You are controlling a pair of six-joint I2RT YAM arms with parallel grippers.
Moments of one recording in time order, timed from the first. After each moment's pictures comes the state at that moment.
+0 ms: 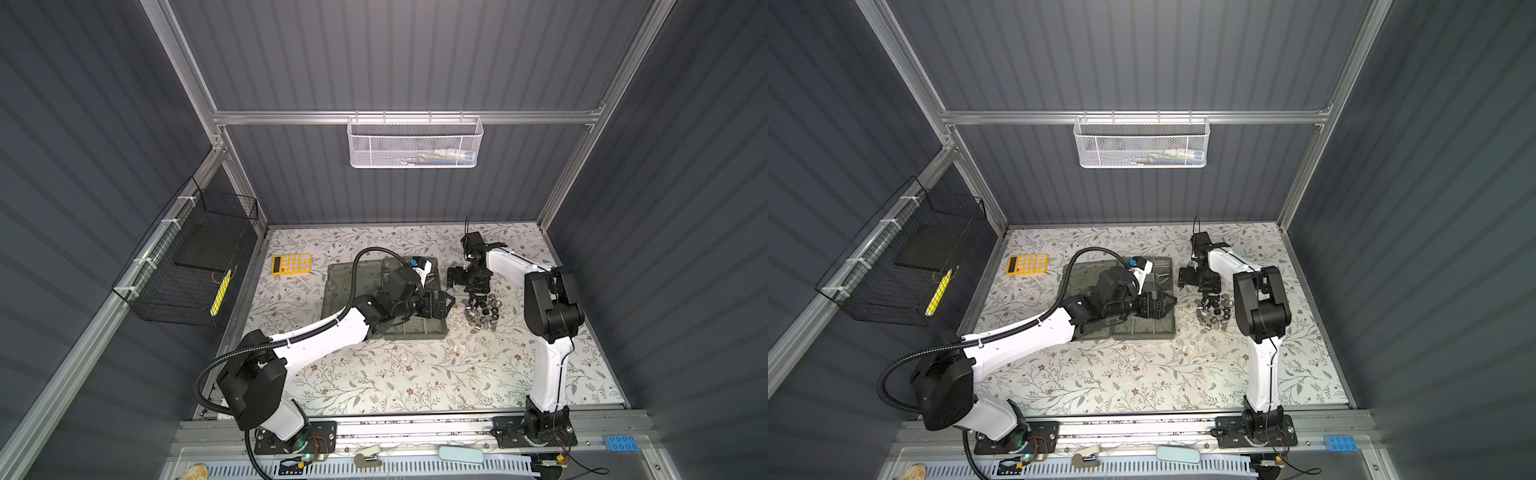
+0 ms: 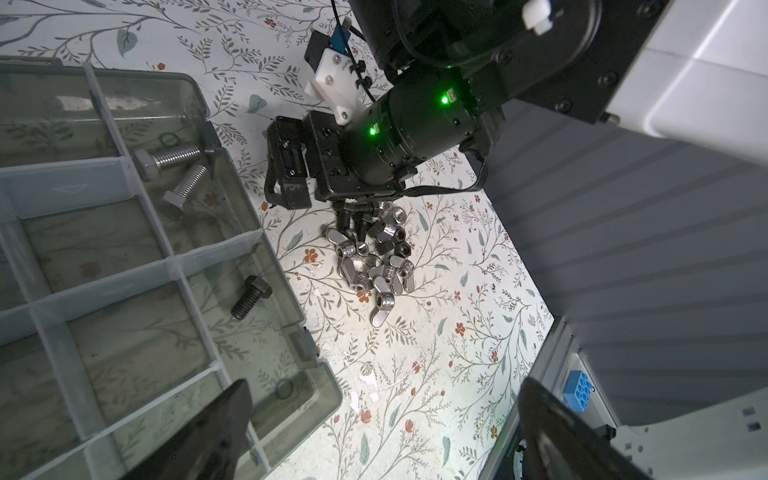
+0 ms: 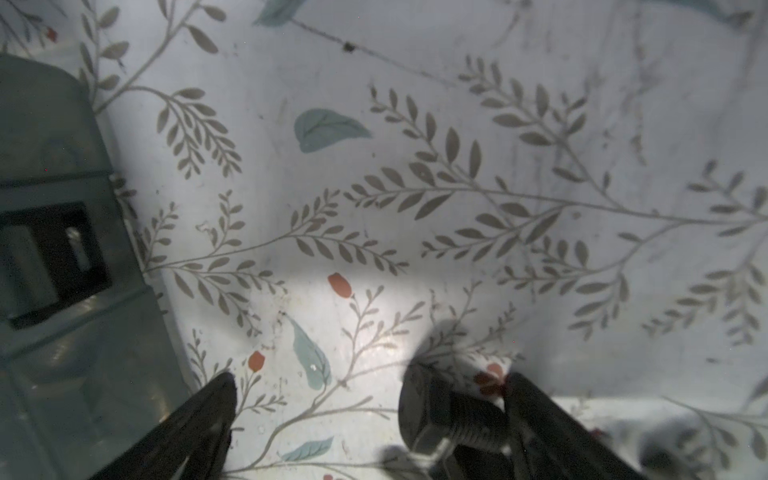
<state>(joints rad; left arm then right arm) -0.91 1.54 1.11 -0.10 0.15 -0.61 0.25 2.10 1.55 -0.77 -0.07 0.36</state>
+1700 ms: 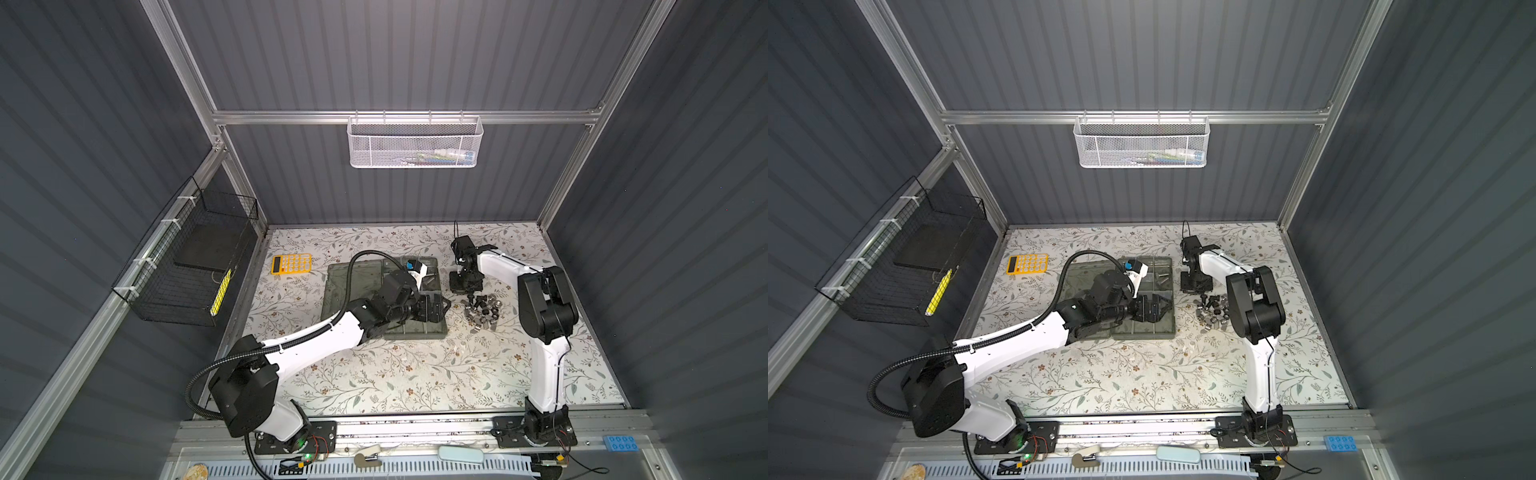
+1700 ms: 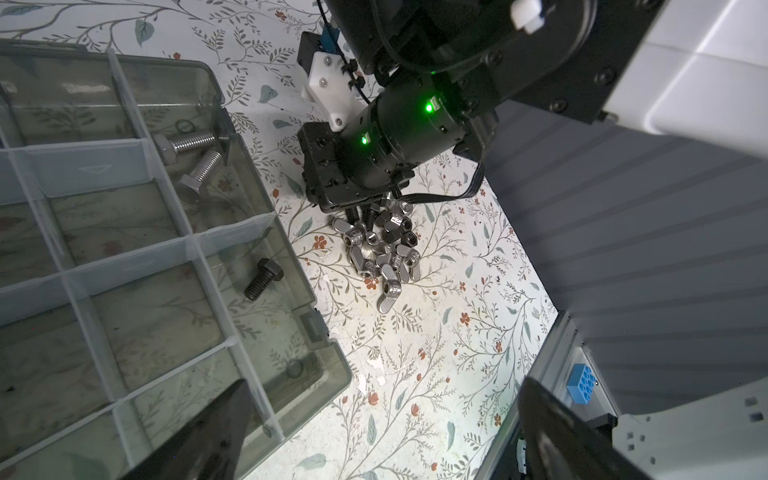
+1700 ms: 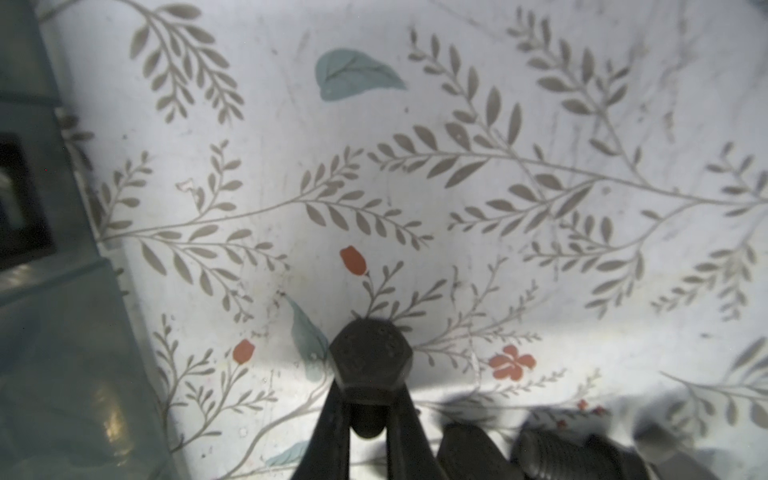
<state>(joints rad) -0.91 1.50 1.06 -0.10 0.14 -0.61 0.31 2.12 1.54 -0.80 0.05 0.33</state>
